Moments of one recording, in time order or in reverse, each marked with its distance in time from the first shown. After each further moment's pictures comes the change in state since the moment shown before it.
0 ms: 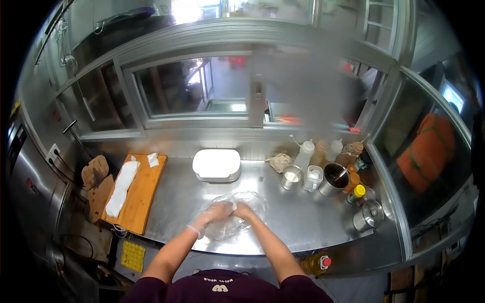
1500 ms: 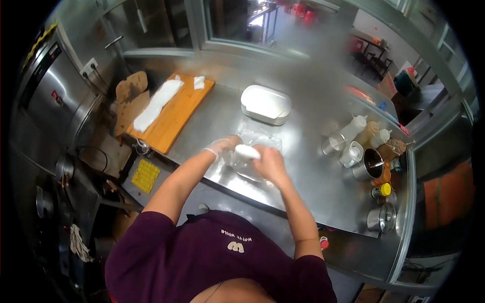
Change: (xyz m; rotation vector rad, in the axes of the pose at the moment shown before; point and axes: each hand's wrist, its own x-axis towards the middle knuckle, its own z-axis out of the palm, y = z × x) left_hand -0.006 -0.118 0.006 0.018 0.019 -0.167; right_hand -0.130 -0.140 -0.027 -0.260 0.189 -0.534
